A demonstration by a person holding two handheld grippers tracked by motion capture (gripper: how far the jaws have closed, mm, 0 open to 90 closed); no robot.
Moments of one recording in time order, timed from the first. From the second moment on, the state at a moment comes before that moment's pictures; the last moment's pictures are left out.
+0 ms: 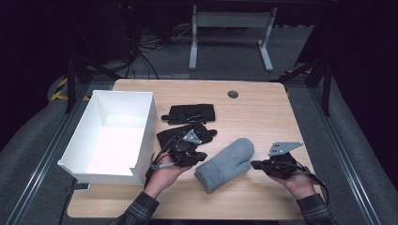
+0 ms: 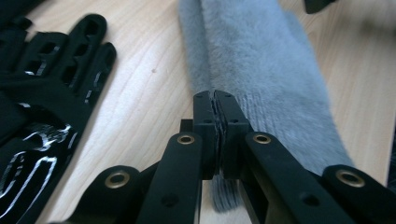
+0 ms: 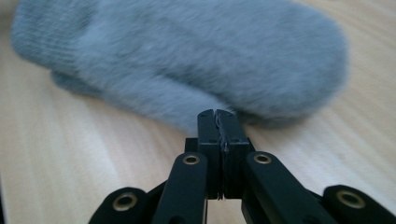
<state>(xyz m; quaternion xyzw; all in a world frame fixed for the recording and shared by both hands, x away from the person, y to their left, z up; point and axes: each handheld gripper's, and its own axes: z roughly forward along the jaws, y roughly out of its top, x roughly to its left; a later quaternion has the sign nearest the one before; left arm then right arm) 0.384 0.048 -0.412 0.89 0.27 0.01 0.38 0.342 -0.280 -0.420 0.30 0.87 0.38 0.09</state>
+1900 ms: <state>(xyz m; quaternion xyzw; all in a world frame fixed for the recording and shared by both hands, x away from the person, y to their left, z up) 0.413 -0.033 -0.444 0.91 0.23 -0.04 0.33 0.342 -0.251 -0.451 0.27 0.90 0.34 0.06</state>
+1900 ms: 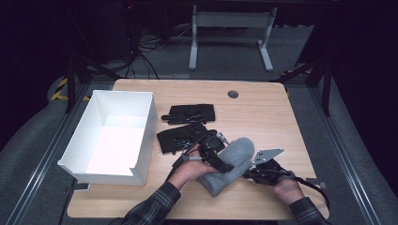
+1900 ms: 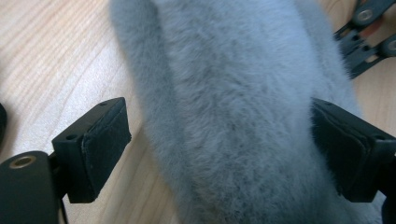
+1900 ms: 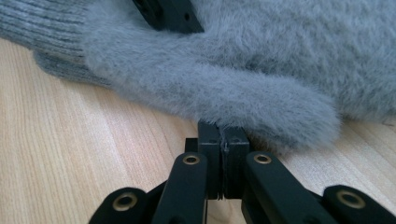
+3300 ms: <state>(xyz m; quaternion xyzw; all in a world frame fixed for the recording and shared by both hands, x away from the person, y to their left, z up) 0.413 -0.024 -0.423 0.92 0.20 -0.10 0.33 0.360 -0.325 -0.469 0.38 0.83 0.36 0.18</state>
